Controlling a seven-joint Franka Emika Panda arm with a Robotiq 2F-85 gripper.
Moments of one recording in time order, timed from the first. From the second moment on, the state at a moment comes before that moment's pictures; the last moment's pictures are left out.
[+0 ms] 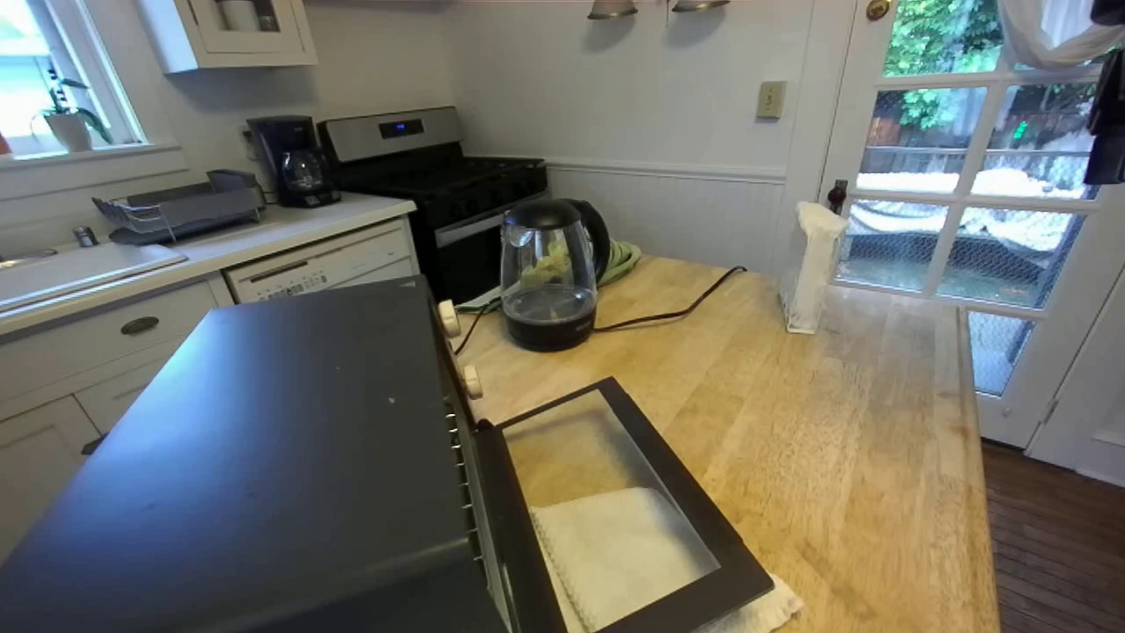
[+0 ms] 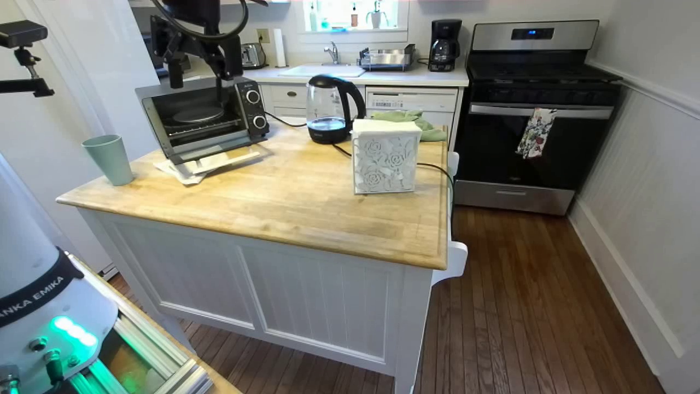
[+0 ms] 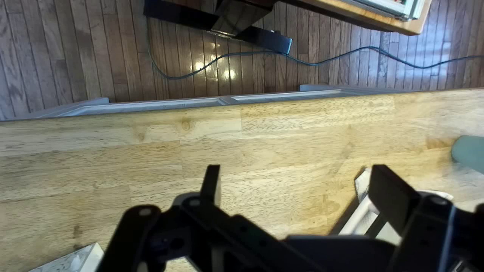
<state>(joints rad) 0.00 -0.61 -0.28 -2.48 -0.02 1.73 -0.42</state>
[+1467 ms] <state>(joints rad) -0.09 -0.33 -0.31 -2.40 0.16 1.86 -0.25</state>
